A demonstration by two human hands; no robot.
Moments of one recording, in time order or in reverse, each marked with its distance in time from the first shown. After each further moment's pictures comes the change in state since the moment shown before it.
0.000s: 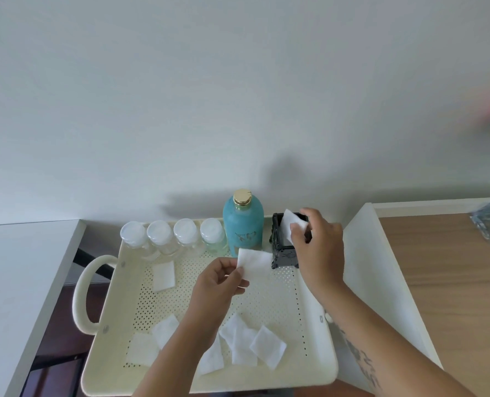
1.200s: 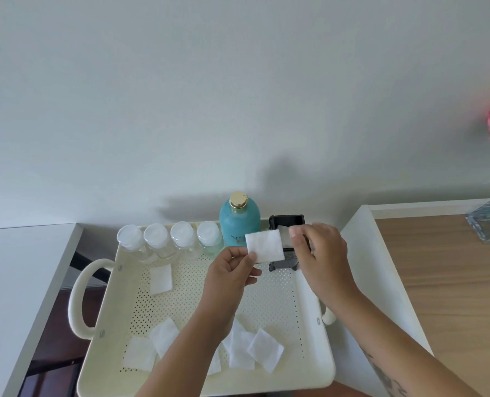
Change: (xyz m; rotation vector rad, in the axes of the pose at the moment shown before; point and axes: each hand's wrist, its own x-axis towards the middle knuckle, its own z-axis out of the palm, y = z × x) left_hand 0.009 0.018 0.031 -0.179 -0.015 -0.004; right_hand -0.007 0.006 -0.027 0.062 -0.112 -0.237
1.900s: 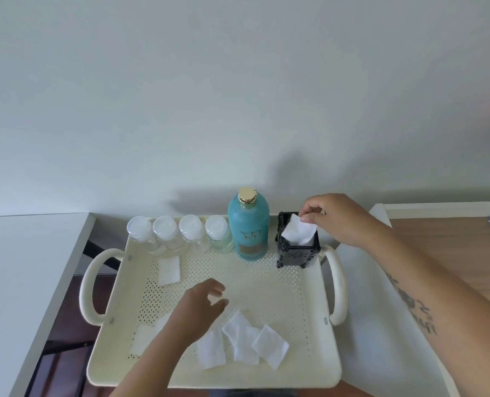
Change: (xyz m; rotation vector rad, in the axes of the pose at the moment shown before) left_hand -0.004 -0.041 -0.088 1.034 -0.034 -0.001; right_hand 0.087 0.017 -0.024 -0.099 -0.601 0.085
